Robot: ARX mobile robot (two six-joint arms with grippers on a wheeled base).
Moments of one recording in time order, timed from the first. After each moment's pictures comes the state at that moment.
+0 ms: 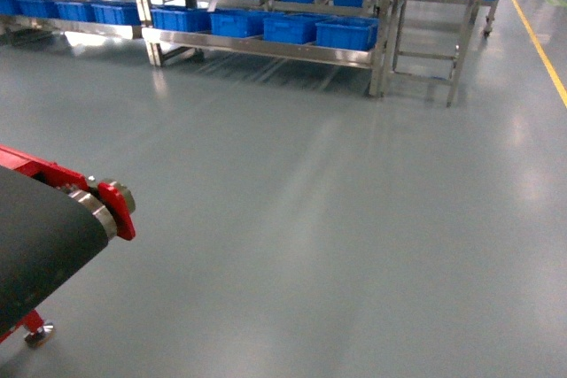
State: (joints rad) left arm -0.28 0.98 0.37 0.53 -0.40 -0.06; right arm 0.00 0.01 0.01 -0.01 0.00 0.00
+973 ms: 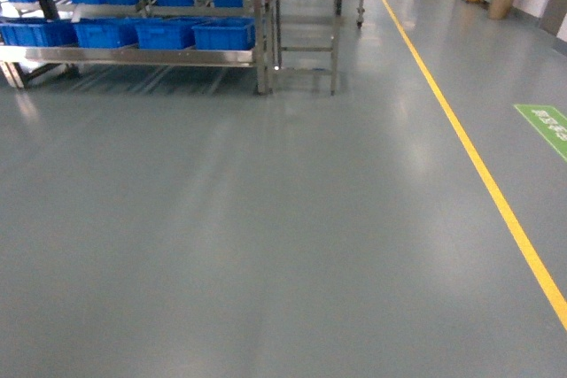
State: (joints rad) left arm -0.28 0.98 0.37 0.53 -0.40 -0.06; right arm 0.00 0.01 0.01 -0.01 0.00 0.00
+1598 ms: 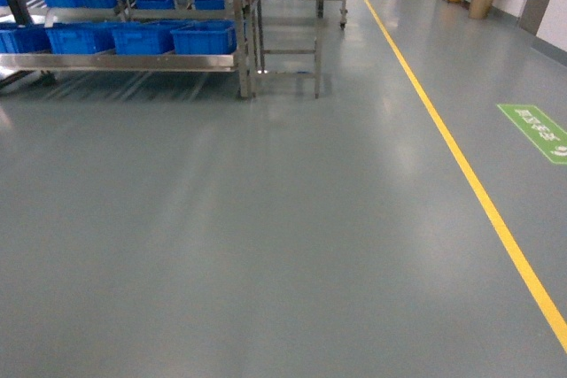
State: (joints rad) left arm -0.28 0.98 0.37 0.53 -0.40 -0.06; right arm 0.00 0.01 0.01 -0.01 0.00 0.00
